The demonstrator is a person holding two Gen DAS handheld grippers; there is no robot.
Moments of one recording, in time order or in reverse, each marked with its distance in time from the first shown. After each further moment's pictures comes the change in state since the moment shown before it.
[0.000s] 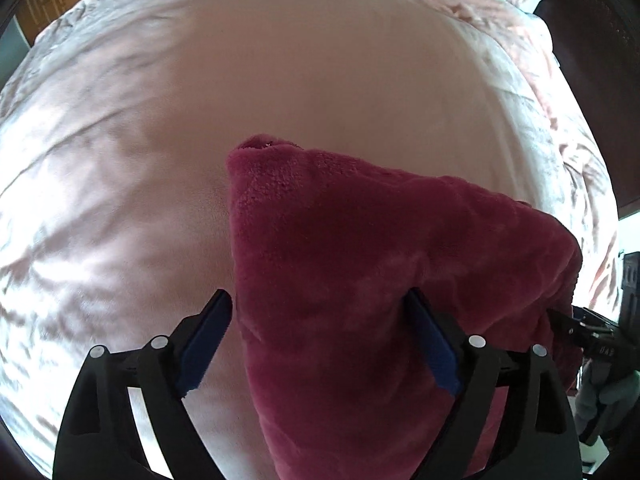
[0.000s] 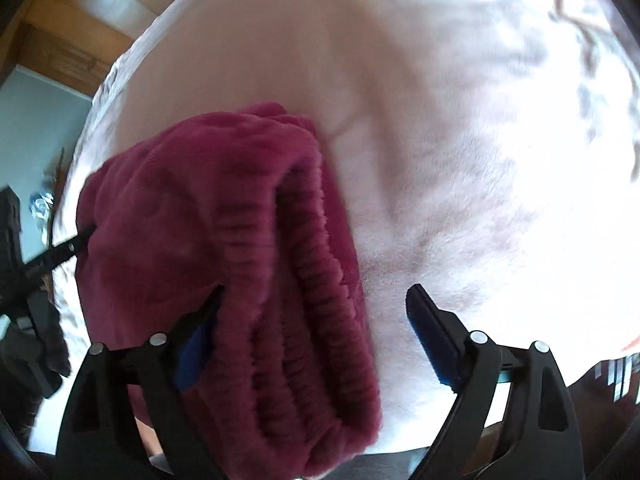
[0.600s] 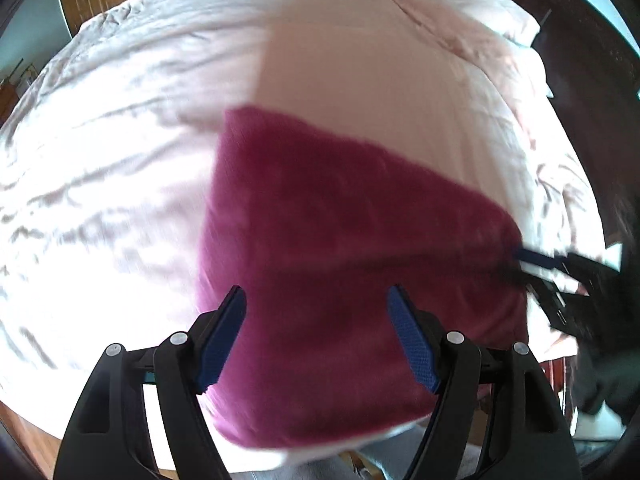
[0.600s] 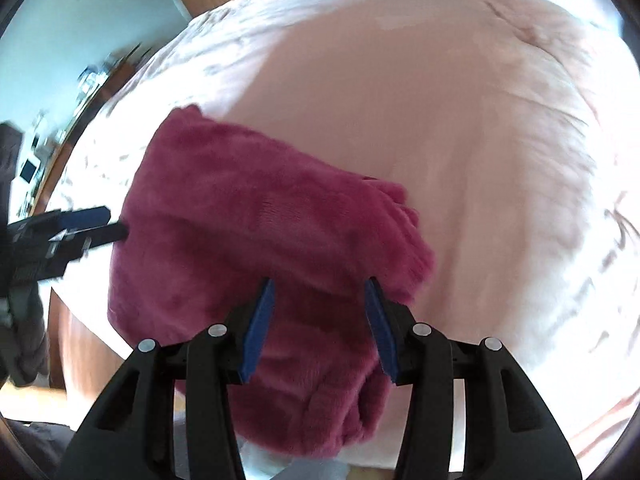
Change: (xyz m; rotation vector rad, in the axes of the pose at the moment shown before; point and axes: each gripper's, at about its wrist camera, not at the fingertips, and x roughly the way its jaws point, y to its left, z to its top) left arm -0.086 -0.047 -0.067 -0.123 -0.133 0.058; right arm -0.041 0.096 -0.002 -0.517 -0.071 -0.025
